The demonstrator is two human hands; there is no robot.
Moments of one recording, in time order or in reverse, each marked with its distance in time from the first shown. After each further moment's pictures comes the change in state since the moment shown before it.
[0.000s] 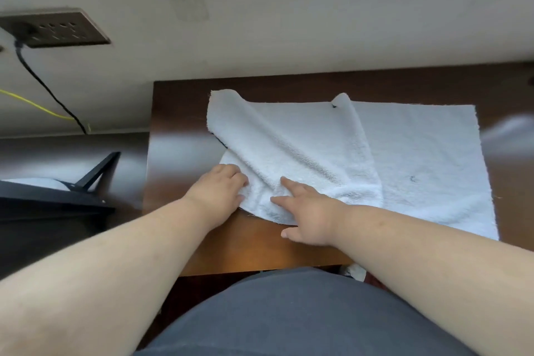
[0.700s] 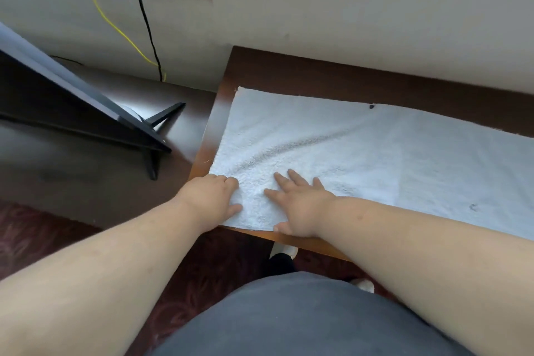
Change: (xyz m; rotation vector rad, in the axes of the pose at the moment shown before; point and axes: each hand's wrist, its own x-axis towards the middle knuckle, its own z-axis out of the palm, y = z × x) left_hand -0.118 -0.022 0.024 0.114 -0.155 -0.364; right_hand 0.038 -0.075 0.020 -0.372 -0.134 -0.226
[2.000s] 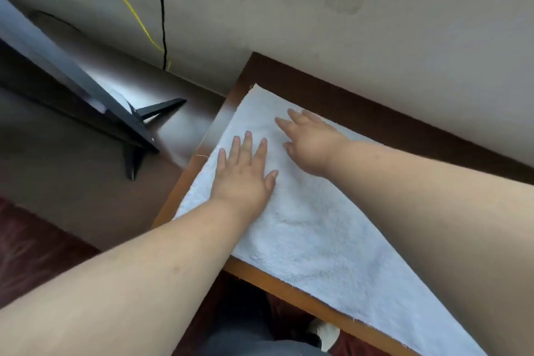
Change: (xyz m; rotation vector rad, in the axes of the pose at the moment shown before) left_hand 0.089 0.046 -0.016 -0.330 0.299 -0.319; right_hand 0.095 0.063 -0.133 -0.105 0.306 0.054
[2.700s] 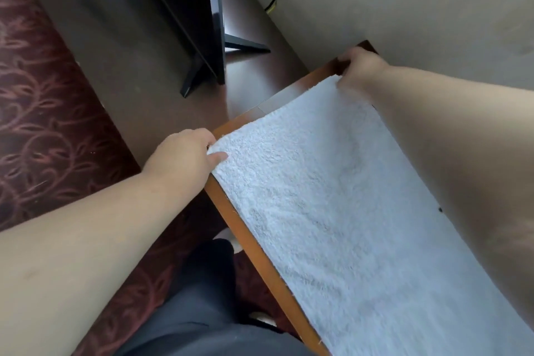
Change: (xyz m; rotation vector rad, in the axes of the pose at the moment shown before) left_hand -0.102 -0.100 0.014 -0.521 0.124 -0.610; right_hand 0.134 -0.050 -0.061 0.070 0.028 0.006
